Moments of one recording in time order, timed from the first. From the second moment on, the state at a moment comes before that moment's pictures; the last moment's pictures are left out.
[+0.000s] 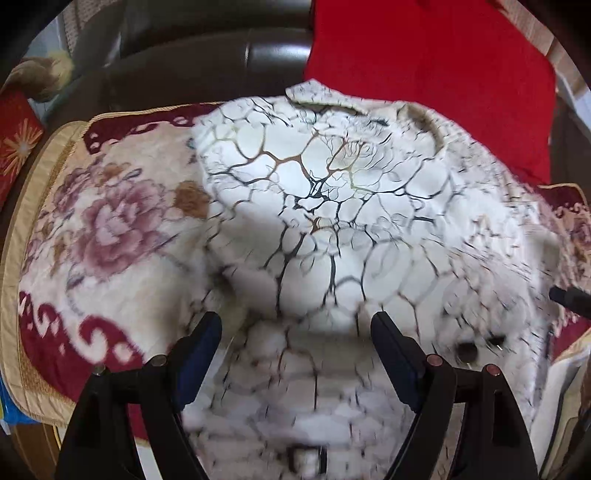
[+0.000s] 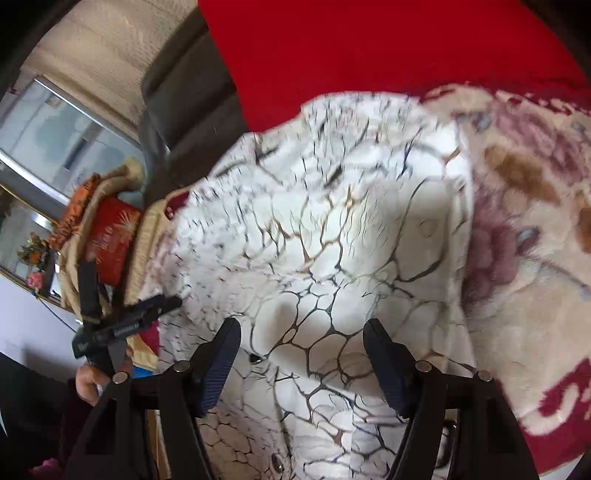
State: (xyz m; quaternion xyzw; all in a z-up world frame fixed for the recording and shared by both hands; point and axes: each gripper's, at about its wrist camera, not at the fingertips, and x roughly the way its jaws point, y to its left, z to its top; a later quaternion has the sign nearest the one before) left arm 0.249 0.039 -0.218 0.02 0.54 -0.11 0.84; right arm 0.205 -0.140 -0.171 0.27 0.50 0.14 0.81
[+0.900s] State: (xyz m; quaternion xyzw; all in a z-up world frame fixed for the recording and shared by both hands) left arm 0.095 -0.003 -0.193 0.01 0.54 -0.22 0.81; right arm 0.059 -0.223 -0.187 0.33 0.51 0.10 0.78
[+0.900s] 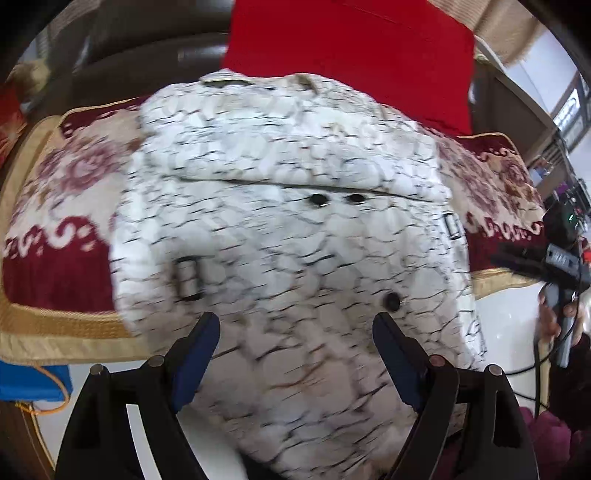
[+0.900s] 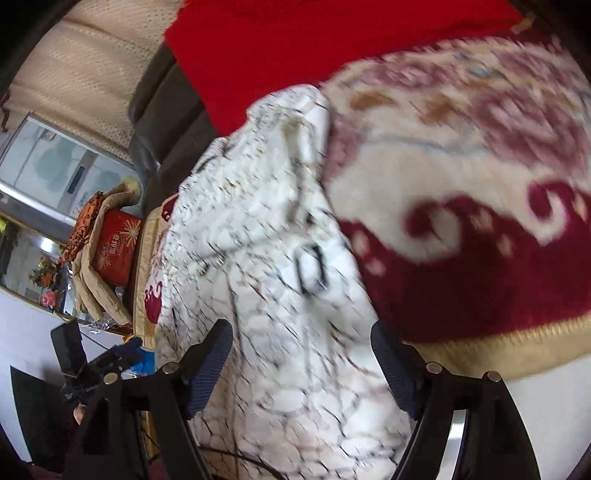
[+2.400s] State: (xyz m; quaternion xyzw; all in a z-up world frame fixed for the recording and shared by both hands) left arm 0.062 0.161 -0.358 -0.27 0.63 -0.21 0.69; right arm 0.007 -0.226 -0.309 0.46 0.58 0.18 0.65
